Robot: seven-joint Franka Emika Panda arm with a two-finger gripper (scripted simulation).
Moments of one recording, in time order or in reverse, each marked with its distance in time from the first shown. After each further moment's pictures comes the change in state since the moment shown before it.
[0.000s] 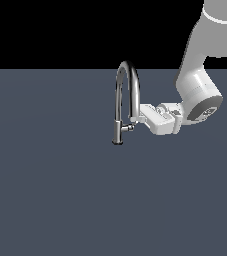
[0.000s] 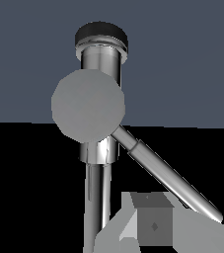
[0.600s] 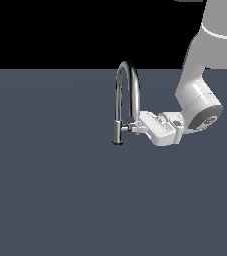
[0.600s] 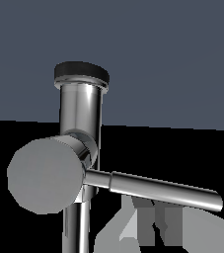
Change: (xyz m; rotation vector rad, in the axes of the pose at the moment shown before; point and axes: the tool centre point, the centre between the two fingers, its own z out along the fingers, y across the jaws) arm 0.029 0.017 0.000 -0.010 -0.004 -0.015
